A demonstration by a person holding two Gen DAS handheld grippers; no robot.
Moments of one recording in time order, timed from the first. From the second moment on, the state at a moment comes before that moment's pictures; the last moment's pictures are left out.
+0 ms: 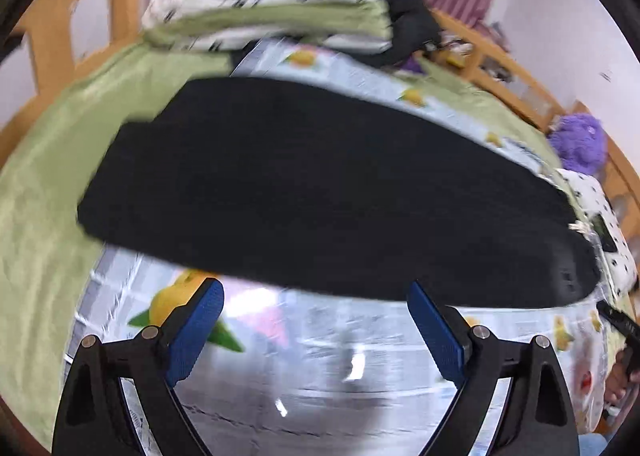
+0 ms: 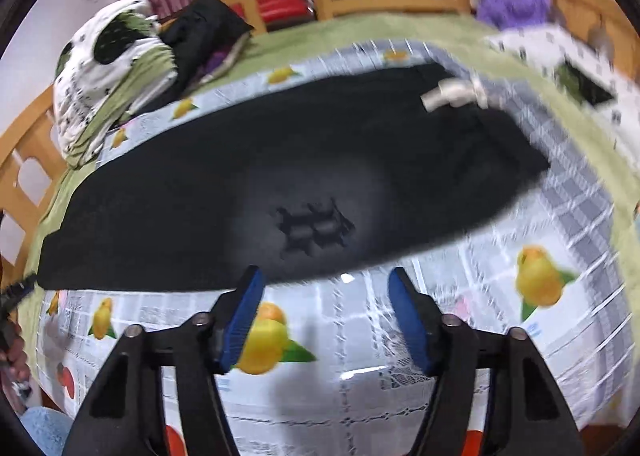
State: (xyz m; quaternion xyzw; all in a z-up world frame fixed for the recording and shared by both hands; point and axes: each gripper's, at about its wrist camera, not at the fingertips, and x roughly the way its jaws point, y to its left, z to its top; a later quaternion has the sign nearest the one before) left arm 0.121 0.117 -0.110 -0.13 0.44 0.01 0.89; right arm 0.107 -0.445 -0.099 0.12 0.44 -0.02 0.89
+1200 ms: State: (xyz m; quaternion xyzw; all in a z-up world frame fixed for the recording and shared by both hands) left arm 0.338 0.144 -0.068 -0.14 0.31 0.05 0.94; right arm 0.334 -0.486 -0.068 0.21 0.34 0.03 0.92
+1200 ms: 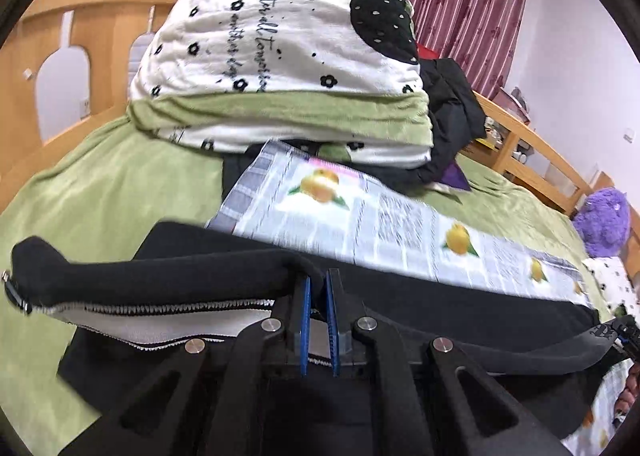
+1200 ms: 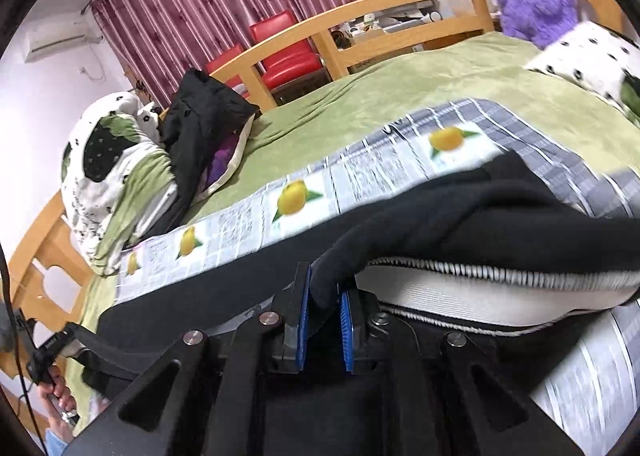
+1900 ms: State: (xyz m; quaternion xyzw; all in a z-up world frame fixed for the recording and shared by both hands) left arm 0.241 0.139 -0.115 -0.14 0.41 0.06 0.90; right arm 0.243 -0.490 -0.105 0.15 0.40 -0.05 0.90
